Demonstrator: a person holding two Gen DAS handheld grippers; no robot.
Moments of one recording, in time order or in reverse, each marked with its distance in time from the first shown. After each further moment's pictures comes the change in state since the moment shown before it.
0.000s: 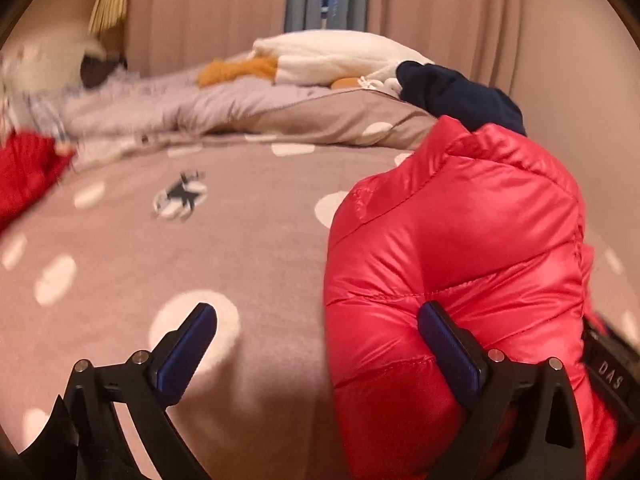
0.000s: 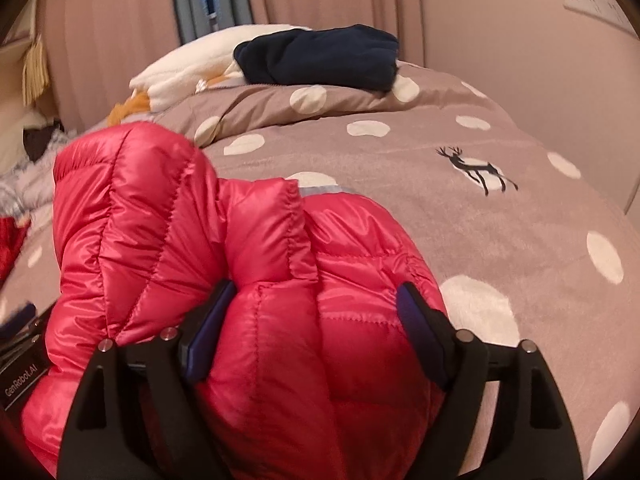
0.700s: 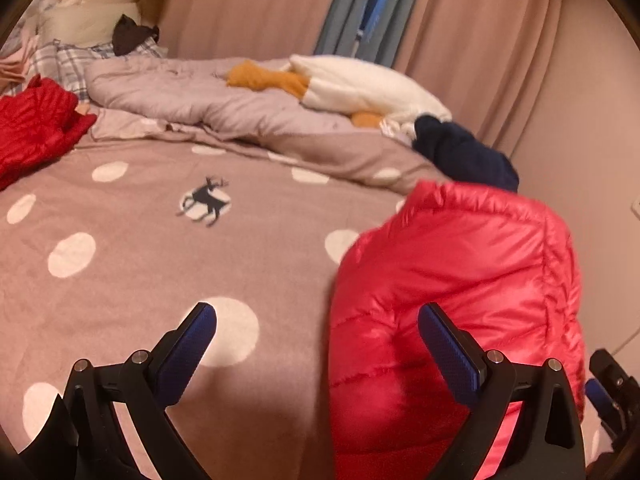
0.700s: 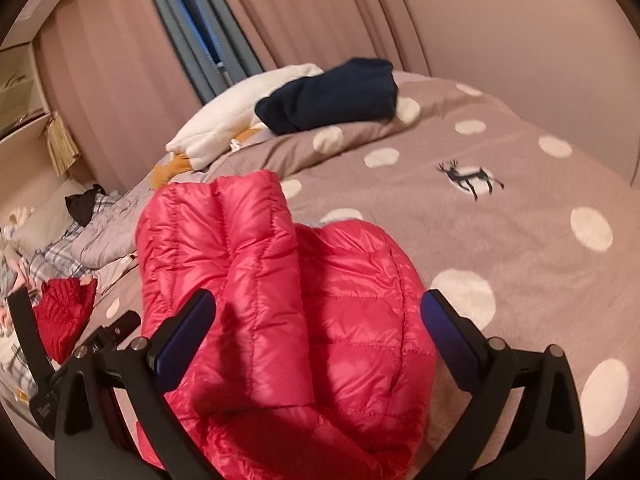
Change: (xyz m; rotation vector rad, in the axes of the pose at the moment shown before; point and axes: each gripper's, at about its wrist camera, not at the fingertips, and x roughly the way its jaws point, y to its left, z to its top) left arm -0.047 0.031 0.019 -0.186 -0.076 -0.060; right arm -0.089 -0.004 0.014 0.156 -0.060 0.179
